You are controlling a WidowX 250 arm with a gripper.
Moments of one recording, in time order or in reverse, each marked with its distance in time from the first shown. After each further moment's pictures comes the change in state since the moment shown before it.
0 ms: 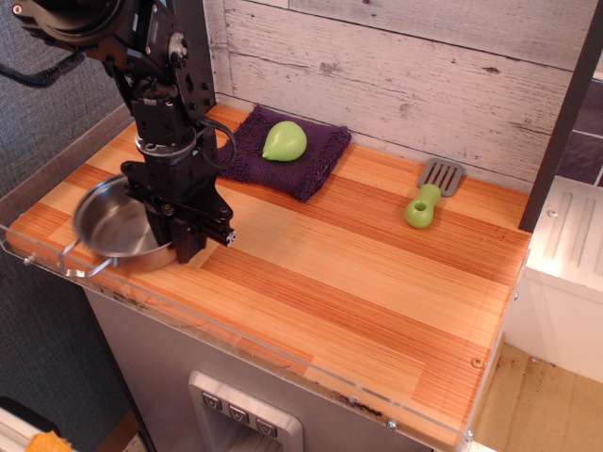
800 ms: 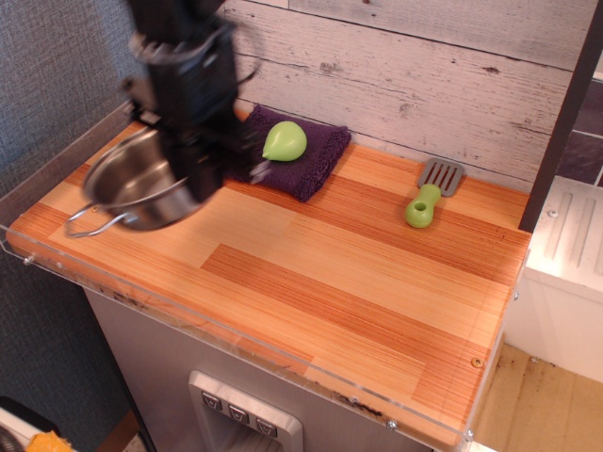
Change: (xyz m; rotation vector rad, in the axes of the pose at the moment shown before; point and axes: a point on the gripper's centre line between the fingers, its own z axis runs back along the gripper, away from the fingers) arm -0.002 -0.058 0.115 0.004 -0.160 -0.060
